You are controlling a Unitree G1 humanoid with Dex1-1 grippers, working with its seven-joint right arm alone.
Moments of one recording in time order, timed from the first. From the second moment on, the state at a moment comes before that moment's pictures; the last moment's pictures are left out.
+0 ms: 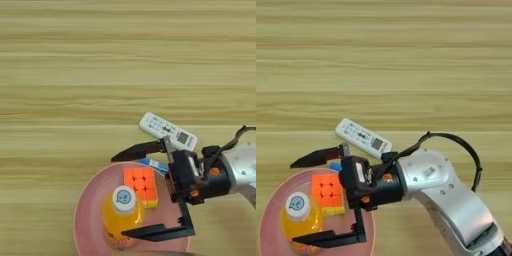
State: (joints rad) arm -0.01 -0.56 0.27 -0.66 0.50 0.30 1.19
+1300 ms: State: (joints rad) arm -0.01 -0.60 0.42 -0.58 0.27 0.23 1.21
